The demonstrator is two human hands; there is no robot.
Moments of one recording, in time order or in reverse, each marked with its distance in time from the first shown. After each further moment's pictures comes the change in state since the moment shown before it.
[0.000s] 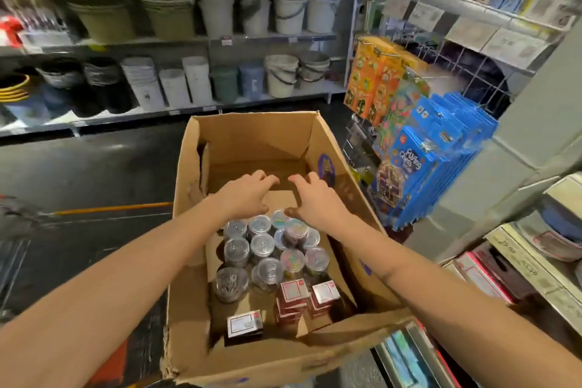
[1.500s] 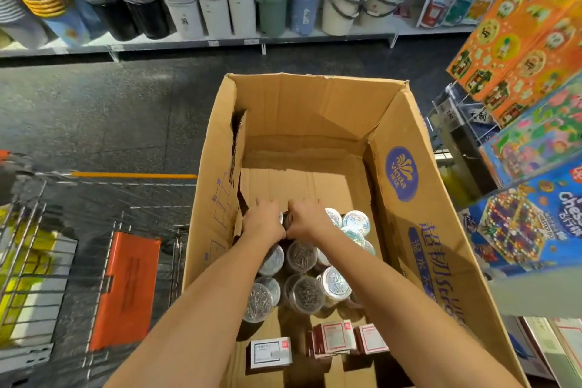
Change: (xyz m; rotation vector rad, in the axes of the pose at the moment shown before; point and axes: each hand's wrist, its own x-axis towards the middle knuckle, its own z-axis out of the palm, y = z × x) left_hand 0.067 -0.074 0.126 -0.290 -0.269 -0.670; right_hand 0.150 -0.024 0.162 -0.001 -0.416 -0.118
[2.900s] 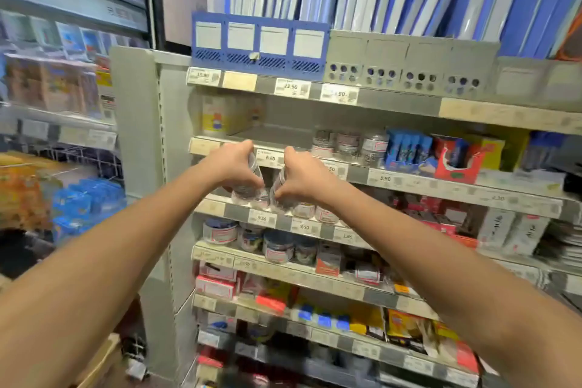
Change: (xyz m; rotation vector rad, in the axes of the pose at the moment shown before) left_hand -0.534 0.373 -0.050 0.085 0.306 1.517; right_hand -0.715 0.093 -0.140 -0.025 0.904 0.987
